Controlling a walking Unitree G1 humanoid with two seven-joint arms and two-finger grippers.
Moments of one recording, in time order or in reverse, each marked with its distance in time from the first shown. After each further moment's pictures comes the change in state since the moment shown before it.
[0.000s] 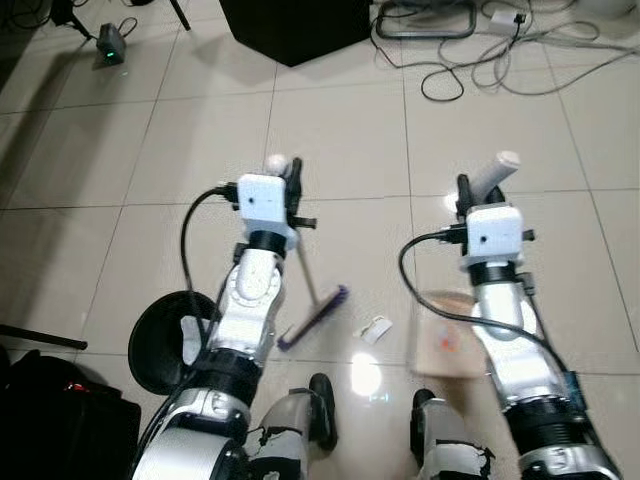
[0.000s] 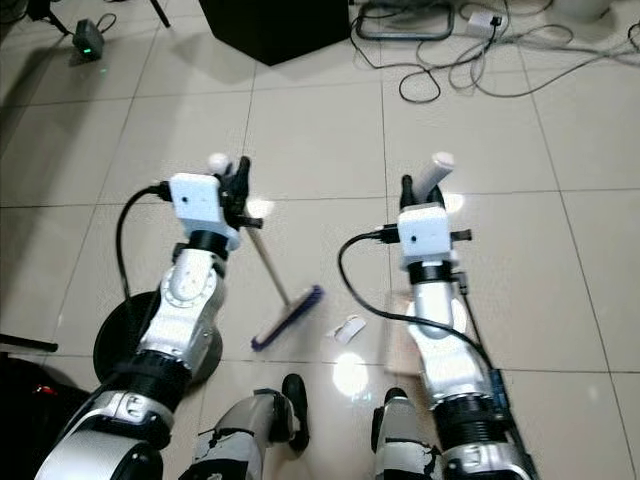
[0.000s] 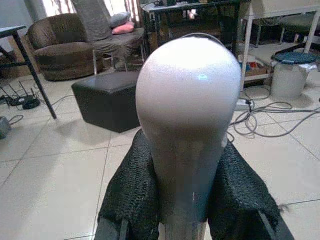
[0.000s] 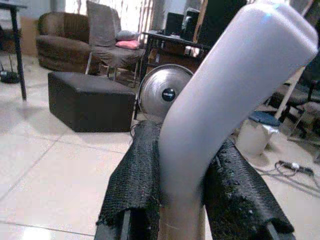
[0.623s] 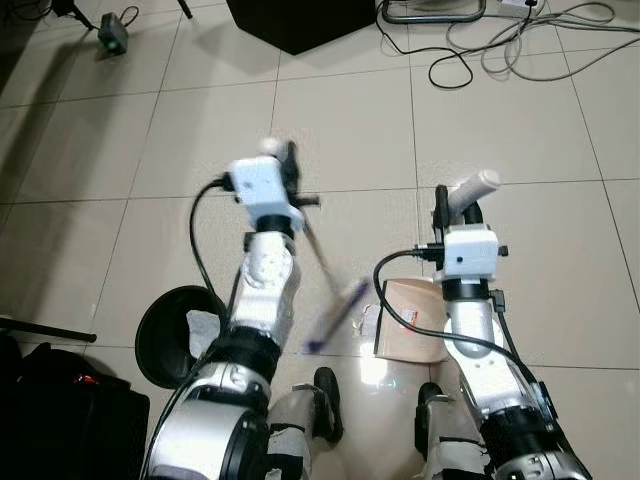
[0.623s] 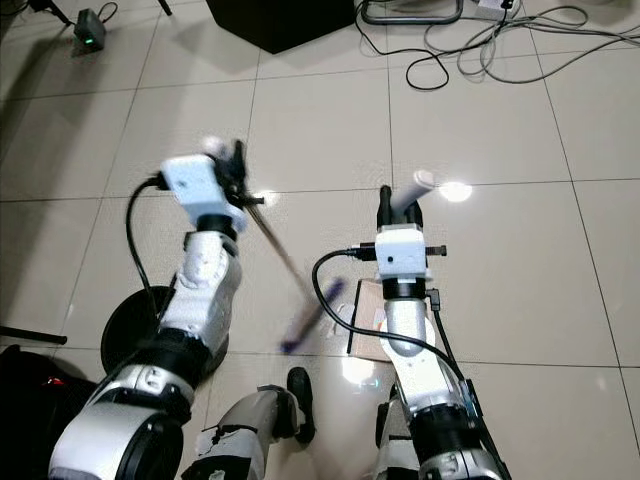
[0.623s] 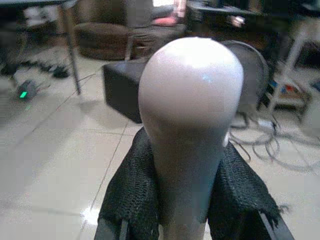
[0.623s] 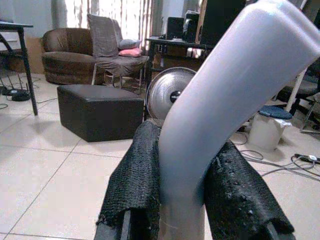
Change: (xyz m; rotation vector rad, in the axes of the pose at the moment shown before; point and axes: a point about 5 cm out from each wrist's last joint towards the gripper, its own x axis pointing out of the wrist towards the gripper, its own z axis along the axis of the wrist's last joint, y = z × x) left arm 0.020 0.000 0.009 -0.223 -0.011 0.201; right arm -0.013 0.026 0.000 0.057 -0.049 -0.017
